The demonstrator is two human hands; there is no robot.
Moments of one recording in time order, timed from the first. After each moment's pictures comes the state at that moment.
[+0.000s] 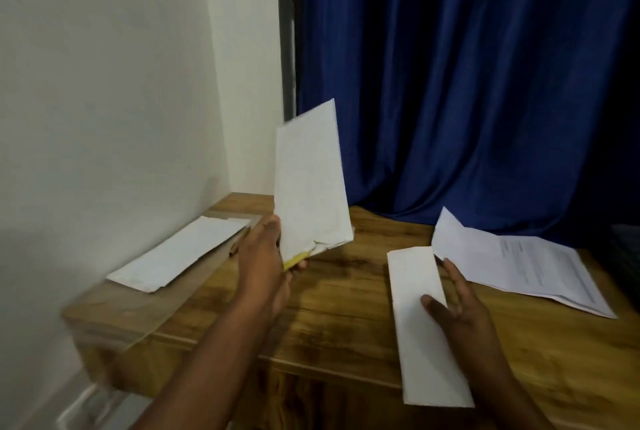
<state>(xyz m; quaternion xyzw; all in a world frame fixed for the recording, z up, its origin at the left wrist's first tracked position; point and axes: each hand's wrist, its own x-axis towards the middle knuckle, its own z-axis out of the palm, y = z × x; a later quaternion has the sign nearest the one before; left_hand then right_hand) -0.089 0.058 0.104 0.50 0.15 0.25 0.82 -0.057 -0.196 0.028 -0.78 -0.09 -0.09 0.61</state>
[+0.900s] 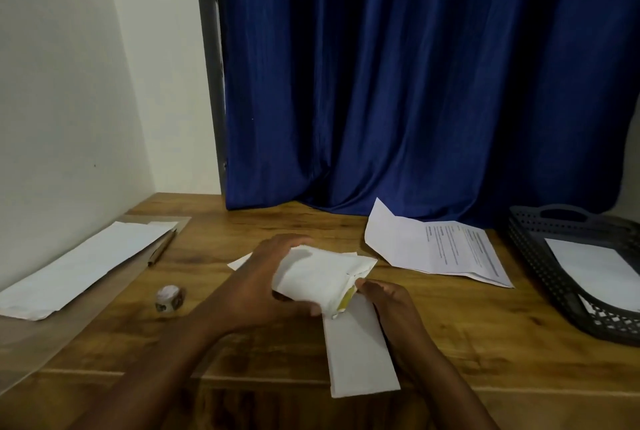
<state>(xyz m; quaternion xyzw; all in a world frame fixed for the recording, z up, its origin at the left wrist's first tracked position) -0.059 0.033 0.065 0.91 -0.21 0.12 0.35 -0.057 -0.199 0.031 -0.71 -0.03 0.02 0.70</state>
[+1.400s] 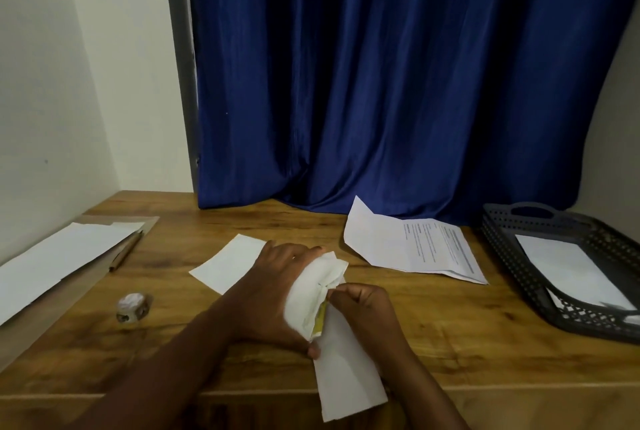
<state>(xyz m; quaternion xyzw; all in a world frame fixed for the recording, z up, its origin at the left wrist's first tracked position) -0.011 0.004 0.034 0.94 -0.30 0.09 0.14 -0.049 -0.195 0.015 -0.78 -0.07 -0.04 0.62</state>
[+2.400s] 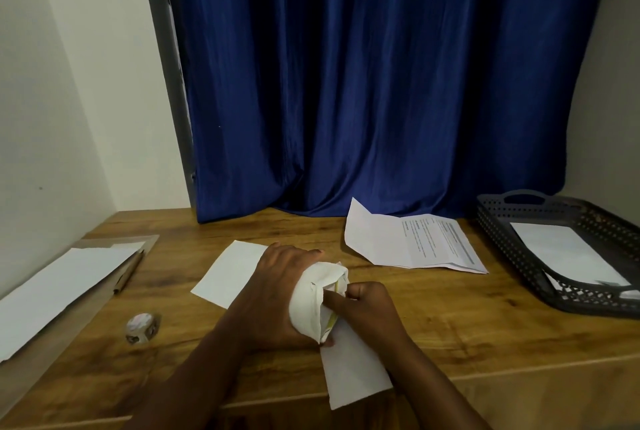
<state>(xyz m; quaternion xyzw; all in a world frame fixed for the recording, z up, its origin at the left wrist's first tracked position) -0.012 0.011 0.029 0.91 -0.32 0.19 0.20 -0.038 -0.184 0.019 -0.82 -0.02 -0.06 0.56</state>
